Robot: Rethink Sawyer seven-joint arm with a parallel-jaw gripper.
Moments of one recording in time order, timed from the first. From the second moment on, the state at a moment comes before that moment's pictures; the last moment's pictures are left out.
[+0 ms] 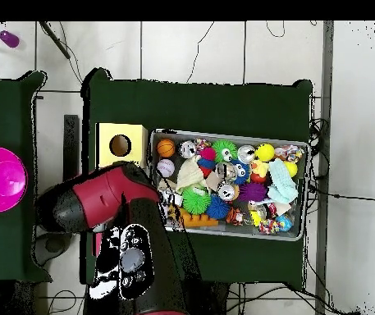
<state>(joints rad) 0.05 -0.75 0.14 1.62 -0.39 0.84 2.28</state>
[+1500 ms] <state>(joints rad) -0.34 -0.74 0.23 1.62 -0.47 0.73 2.27</state>
